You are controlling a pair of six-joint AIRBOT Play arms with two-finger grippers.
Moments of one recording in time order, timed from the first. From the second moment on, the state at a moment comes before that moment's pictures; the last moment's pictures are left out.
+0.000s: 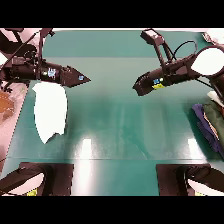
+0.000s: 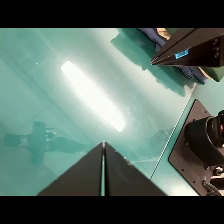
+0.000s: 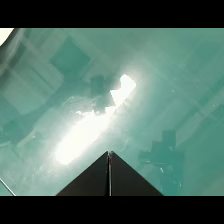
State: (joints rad) left arm -0.14 -1.10 1.27 0.55 -1.24 -0.99; right arm 0.50 -1.19 1.47 -1.26 1.25 1.48
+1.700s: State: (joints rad) left arm -0.14 -1.10 1.27 0.55 -1.24 -0.99; right arm 0.50 -1.19 1.47 -1.20 1.28 1.51
